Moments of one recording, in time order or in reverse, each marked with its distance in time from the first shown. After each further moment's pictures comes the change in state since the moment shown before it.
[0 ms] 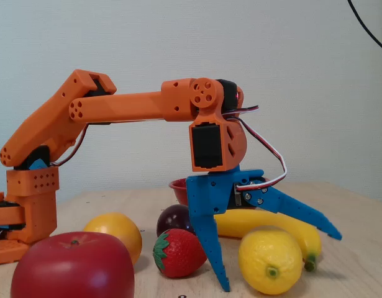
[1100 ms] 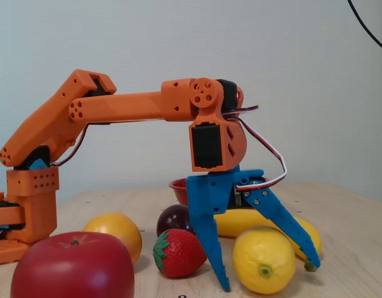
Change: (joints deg) arm 0.0 0.0 0.0 0.0 0.0
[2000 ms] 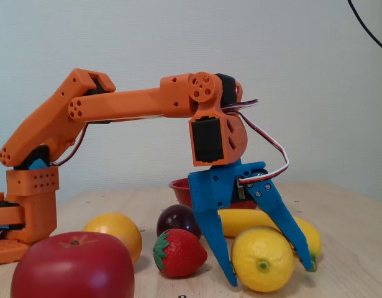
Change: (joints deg) arm -0.1 0.1 -0.9 -0.5 0.1
